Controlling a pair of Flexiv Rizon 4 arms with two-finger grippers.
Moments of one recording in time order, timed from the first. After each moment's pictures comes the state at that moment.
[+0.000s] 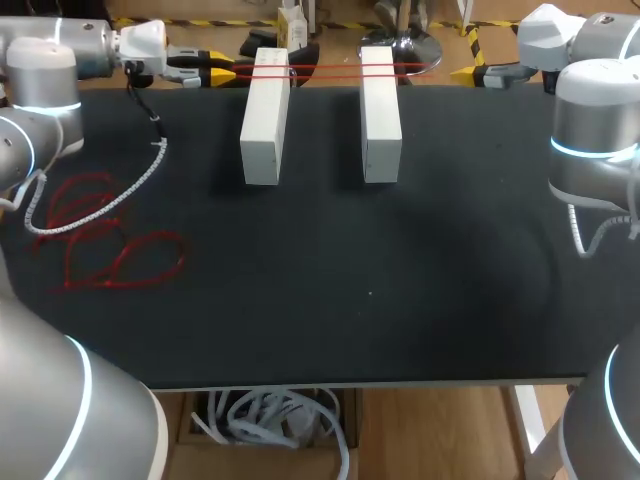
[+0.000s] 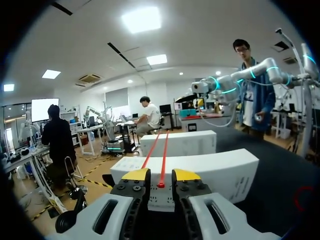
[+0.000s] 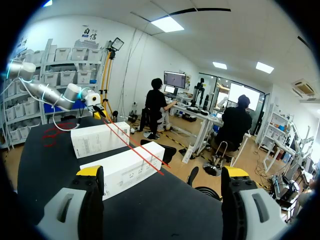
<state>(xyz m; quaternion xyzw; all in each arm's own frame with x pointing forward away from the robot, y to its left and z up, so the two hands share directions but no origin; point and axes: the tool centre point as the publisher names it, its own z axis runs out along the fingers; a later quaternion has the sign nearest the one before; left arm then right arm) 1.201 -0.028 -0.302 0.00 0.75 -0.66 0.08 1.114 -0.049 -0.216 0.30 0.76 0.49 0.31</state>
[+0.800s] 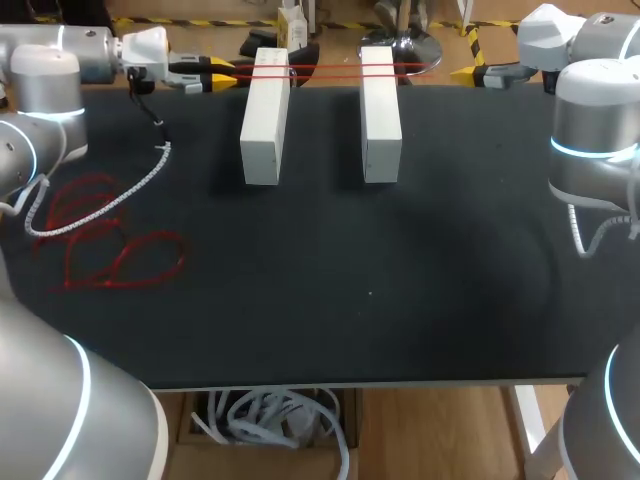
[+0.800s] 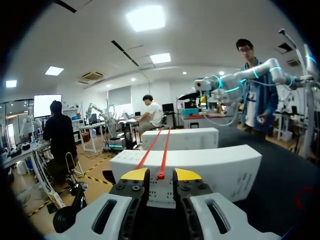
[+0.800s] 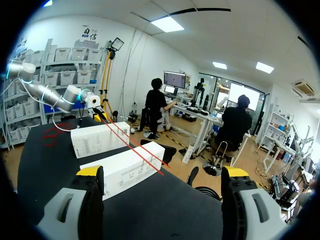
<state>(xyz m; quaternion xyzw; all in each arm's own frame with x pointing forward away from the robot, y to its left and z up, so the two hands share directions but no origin) 1.202 -0.028 -0.316 -0.02 0.75 -0.66 0.08 1.114 -0.049 -0.216 0.30 0.76 0.49 0.31</state>
